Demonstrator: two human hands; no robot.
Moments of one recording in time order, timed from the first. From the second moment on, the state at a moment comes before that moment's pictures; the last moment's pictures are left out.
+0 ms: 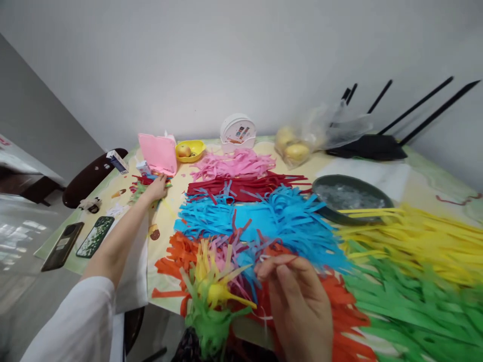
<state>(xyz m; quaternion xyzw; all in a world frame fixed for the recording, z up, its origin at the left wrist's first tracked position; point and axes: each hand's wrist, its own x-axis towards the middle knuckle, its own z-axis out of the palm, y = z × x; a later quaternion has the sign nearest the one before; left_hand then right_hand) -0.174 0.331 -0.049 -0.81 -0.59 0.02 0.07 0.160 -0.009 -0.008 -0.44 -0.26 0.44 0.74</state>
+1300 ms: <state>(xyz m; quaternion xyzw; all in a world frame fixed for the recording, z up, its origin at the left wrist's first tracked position) -0.009 0.095 0.047 -0.65 -0.31 -0.44 -0.54 0.151 0.045 0.044 -0.47 -0.55 0.32 0.61</state>
